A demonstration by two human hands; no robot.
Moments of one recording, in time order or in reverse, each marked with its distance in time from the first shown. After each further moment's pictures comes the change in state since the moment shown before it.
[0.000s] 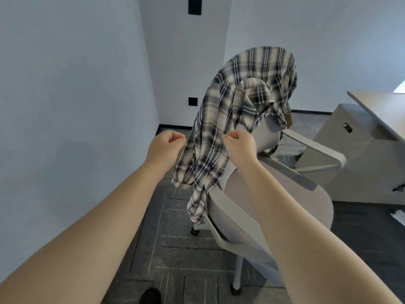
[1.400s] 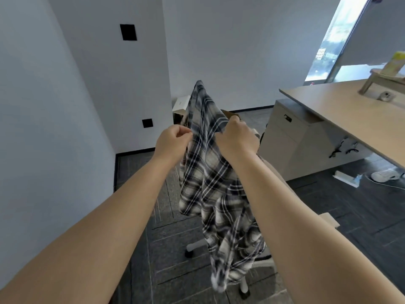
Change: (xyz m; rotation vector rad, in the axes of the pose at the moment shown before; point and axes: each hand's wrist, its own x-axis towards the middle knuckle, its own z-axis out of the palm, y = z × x) left_hand 0.064 0.061 -0.001 0.043 -0.306 0.258; right_hand -0.011 -0.084 -0.003 -0.733 0.407 0.038
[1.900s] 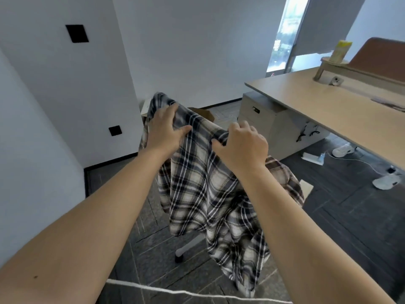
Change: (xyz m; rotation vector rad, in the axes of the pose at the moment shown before) left_hand 0.042 0.020 0.031 0.304 -0.095 0.301; right_hand -0.011 0.047 -0.013 -0.213 0.250 -0.051
